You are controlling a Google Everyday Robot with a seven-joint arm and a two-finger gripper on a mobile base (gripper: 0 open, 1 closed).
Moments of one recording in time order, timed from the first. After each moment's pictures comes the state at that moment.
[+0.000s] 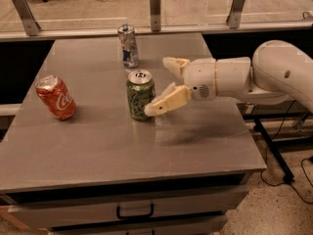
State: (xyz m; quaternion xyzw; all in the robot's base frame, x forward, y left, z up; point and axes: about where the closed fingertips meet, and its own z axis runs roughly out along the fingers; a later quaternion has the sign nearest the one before) arm 0.546 -0.003 0.904 -0.49 0.63 0.36 0.49
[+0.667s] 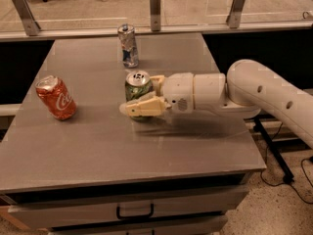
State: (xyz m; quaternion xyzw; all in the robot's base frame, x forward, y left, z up) arm 0.531 0.047 0.881 -0.48 0.61 0.41 0.49
